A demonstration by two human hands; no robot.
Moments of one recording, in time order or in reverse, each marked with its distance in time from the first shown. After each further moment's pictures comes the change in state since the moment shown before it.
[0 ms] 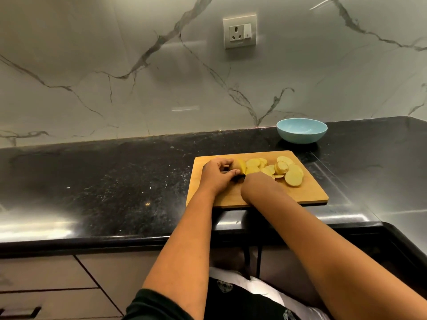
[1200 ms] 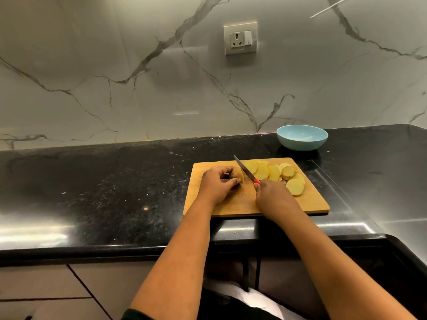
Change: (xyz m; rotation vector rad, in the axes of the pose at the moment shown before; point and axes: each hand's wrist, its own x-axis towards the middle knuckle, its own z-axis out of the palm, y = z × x) left_hand -0.003 0.002 0.001 0.083 -0.023 0.010; right_hand 0.009 0.040 0.020 0.398 0.288 -0.034
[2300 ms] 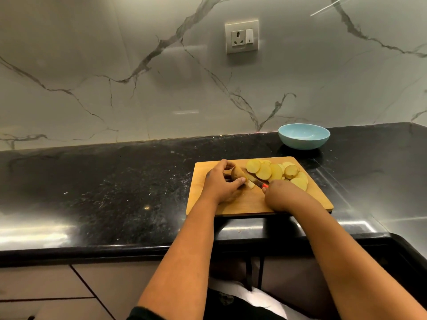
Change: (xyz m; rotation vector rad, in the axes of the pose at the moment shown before) left_hand 0.001 0.000 0.000 0.004 -0.036 0.008; right_hand 0.004 -0.005 -0.024 -0.235 -0.259 0.066
